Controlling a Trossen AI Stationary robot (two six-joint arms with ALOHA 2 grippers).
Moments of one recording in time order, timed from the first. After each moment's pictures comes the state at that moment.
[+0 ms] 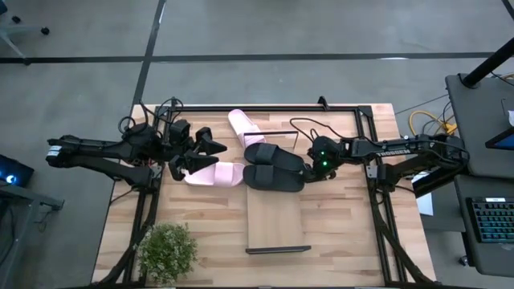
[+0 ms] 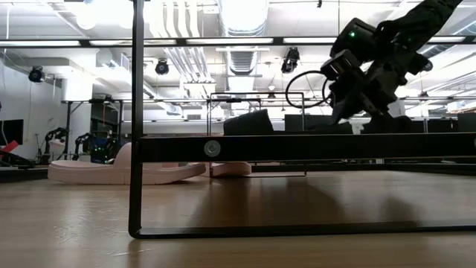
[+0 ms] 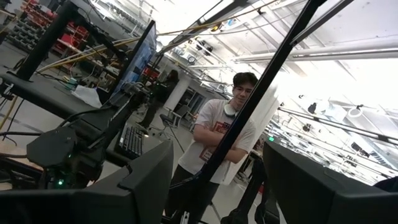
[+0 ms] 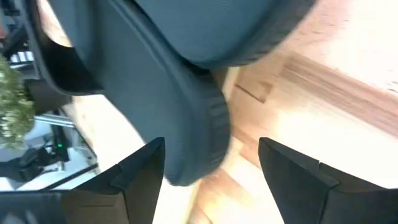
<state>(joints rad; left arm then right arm) -0.05 0.89 0.83 0.41 0.11 -0.62 -0.24 1.27 0.55 -0.20 -0.45 1.12</state>
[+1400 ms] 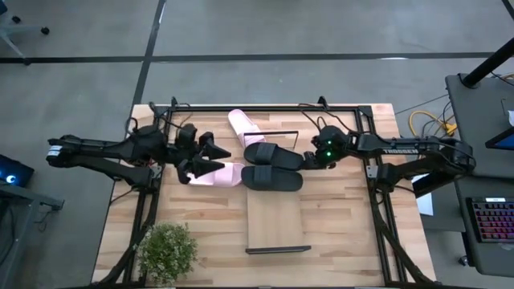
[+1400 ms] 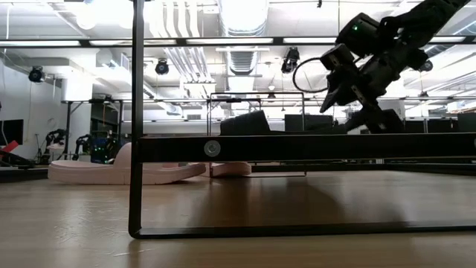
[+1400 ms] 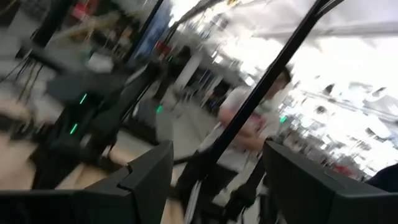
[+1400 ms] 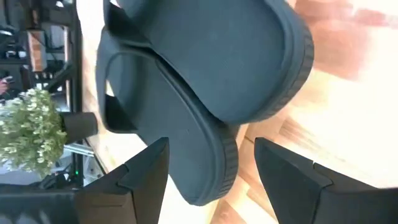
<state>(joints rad) -0.05 0.90 0.83 0.27 0.12 -0.62 -0.36 1.16 0.55 -0.18 -0.41 1.05</state>
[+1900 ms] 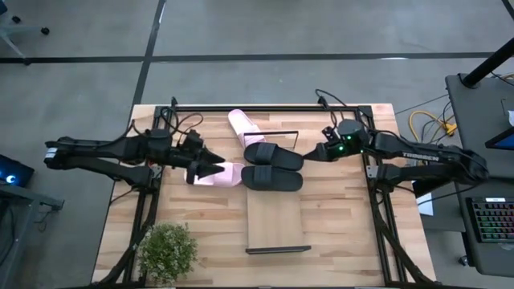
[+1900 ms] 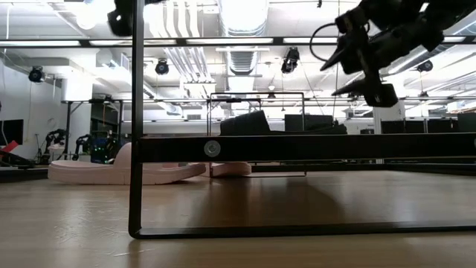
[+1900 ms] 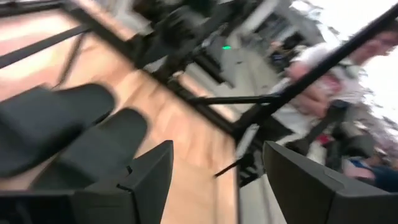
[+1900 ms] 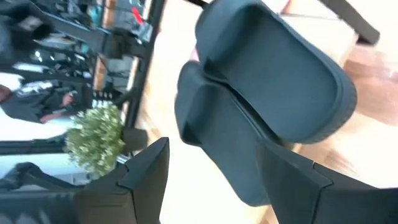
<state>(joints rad) -0.03 0.83 0.83 -0.19 0.04 -0.71 -0.37 0.91 0.55 -0.17 -0.37 1.05</state>
